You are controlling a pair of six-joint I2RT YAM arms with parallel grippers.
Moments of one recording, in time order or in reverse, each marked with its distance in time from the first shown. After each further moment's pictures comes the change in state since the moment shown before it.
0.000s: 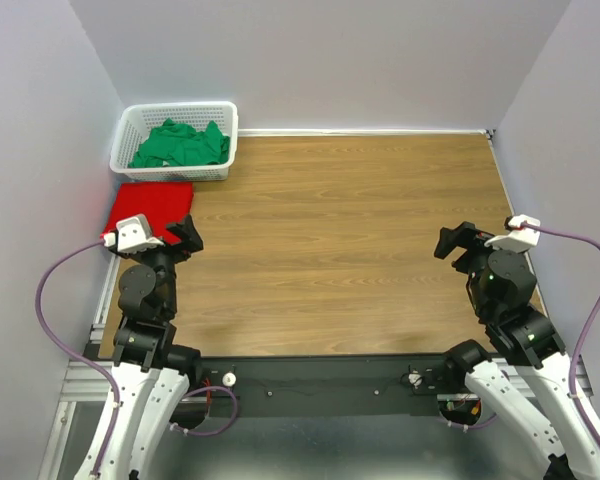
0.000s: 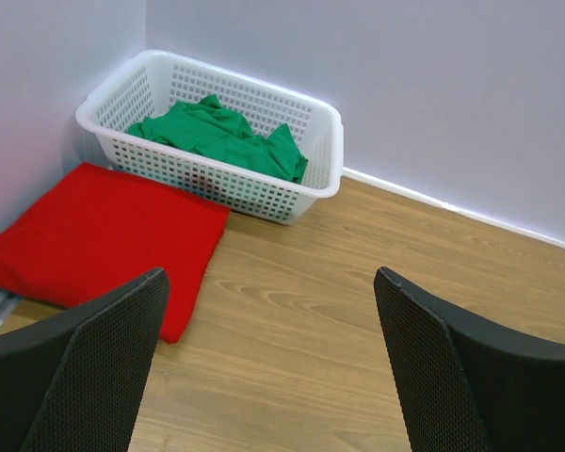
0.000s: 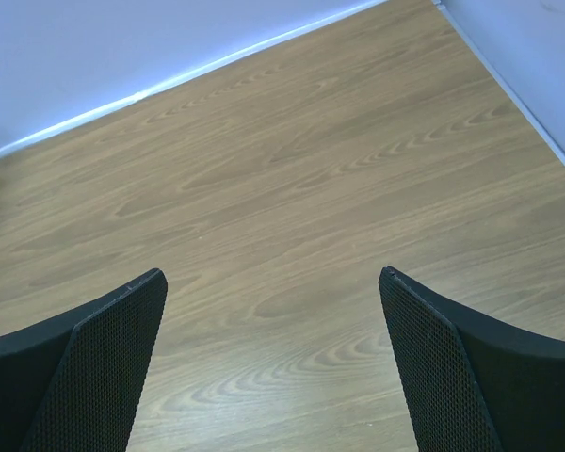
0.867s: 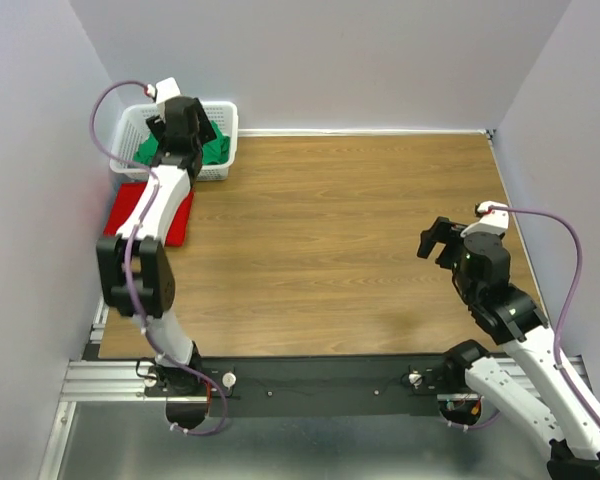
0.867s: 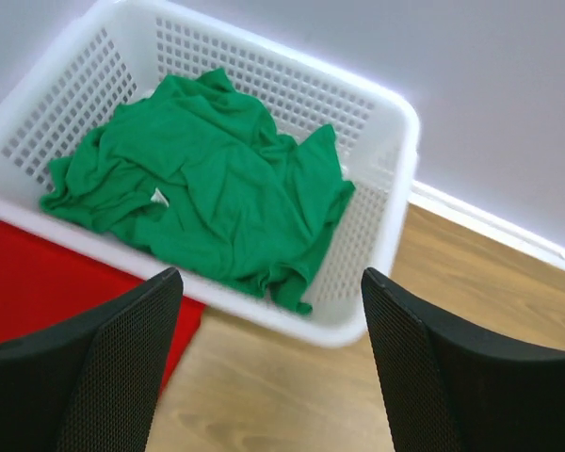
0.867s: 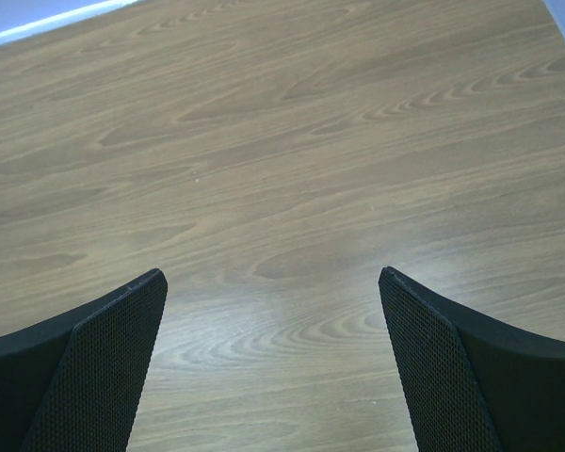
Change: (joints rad) left arm 0.119 1.321 0.953 -0.040 -0.013 -0.071; right arm 0.000 0.161 0.000 0.004 -0.101 -0.010
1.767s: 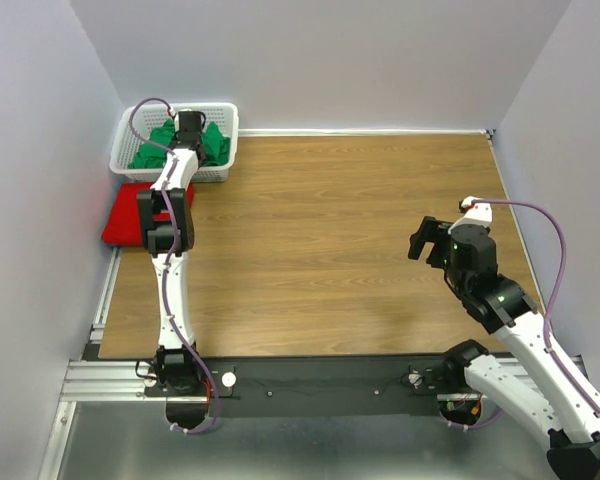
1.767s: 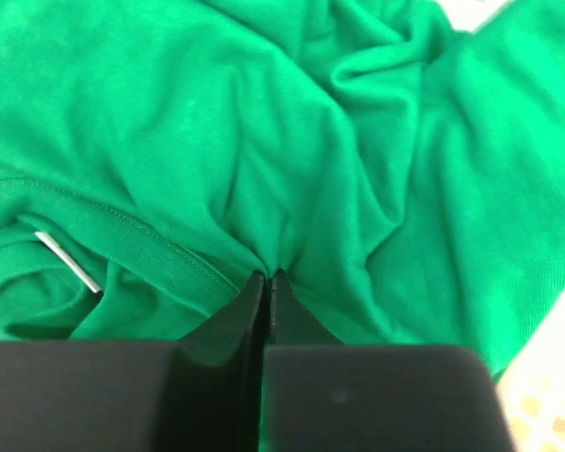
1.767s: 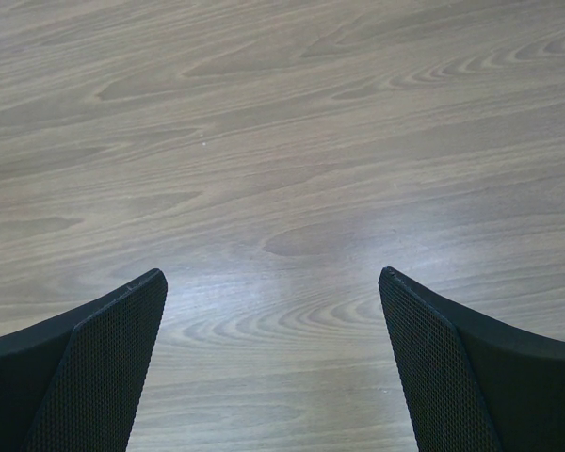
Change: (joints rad) left arm 0.129 0.849 0.728 -0.301 0.099 0.099; right arm 0.000 0.097 0.000 0.003 -0.073 0.002
